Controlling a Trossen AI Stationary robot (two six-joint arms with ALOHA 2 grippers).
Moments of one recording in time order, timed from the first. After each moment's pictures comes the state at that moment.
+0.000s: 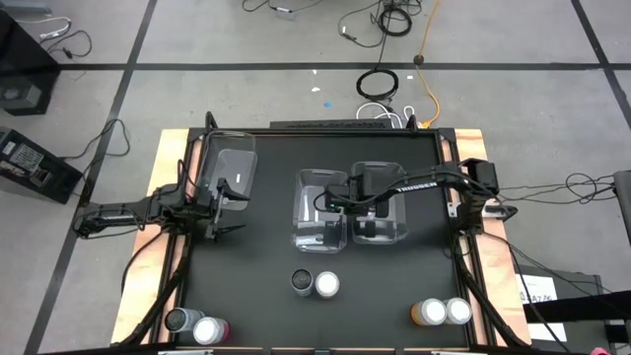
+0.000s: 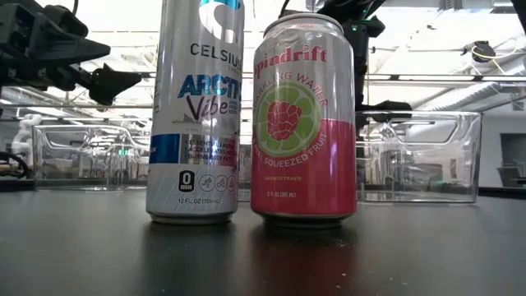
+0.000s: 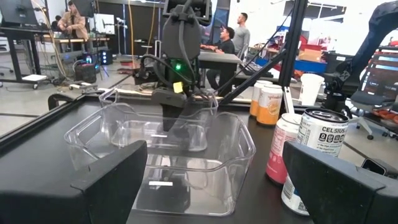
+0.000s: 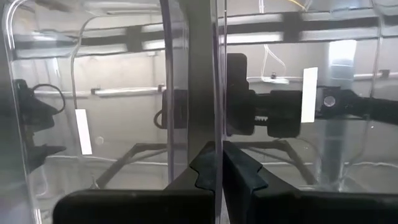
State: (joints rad) left arm 0.08 0.02 0.01 0.04 0.18 -0.07; right arm -0.05 1.86 1.33 -0.90 0.11 1.61
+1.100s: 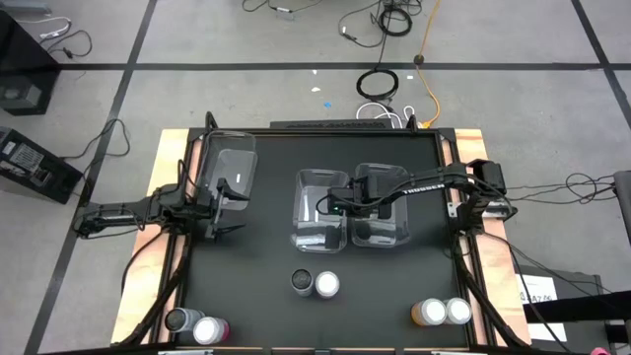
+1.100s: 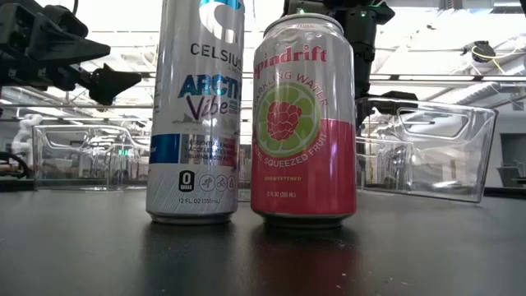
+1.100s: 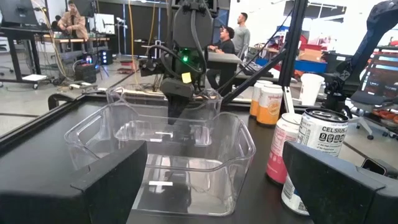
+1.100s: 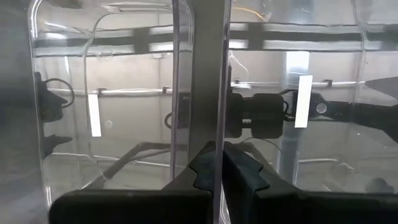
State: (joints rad) left arm 0.08 0.02 0.01 0.04 0.18 -0.07; right arm -0.02 1.80 1.33 -0.92 0.15 1.59
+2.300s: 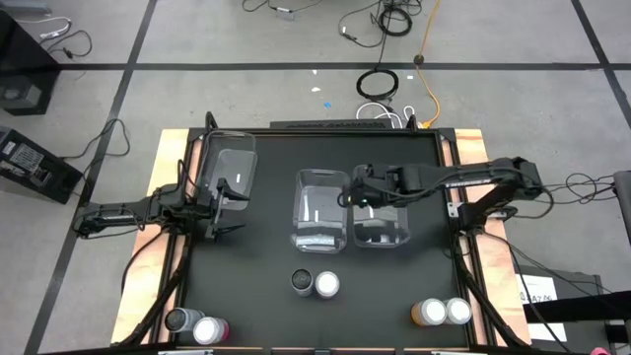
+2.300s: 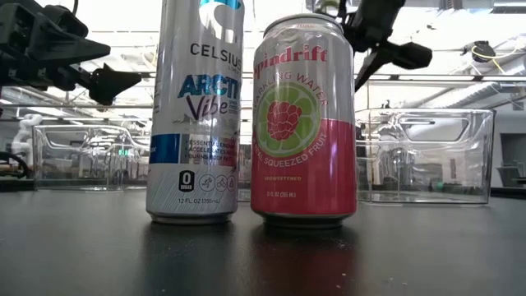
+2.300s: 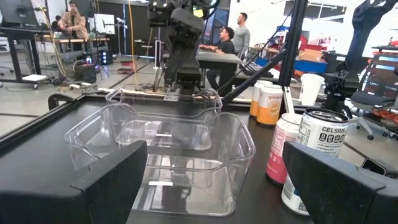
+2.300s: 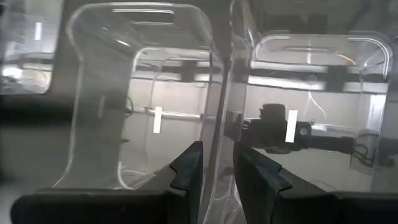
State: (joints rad) left arm 0.08 0.02 0.00 0.04 0.18 -0.07; right arm 0.03 1.51 1.33 -1.00 0.30 1.52
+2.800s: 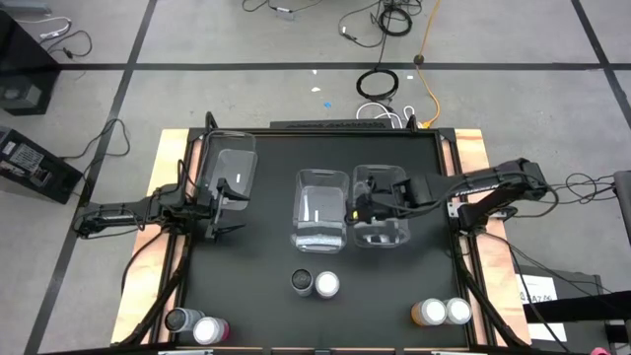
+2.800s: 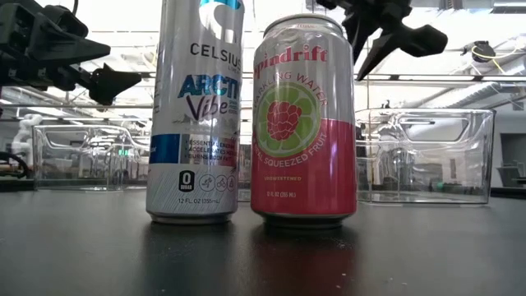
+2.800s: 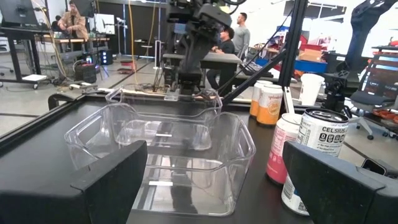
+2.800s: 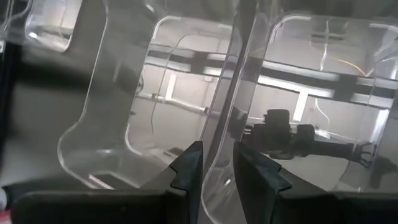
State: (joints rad) left arm 0.08 0.02 0.01 0.04 0.18 -0.07; right arm 0.16 1.49 1.33 -1.01 0.32 1.51
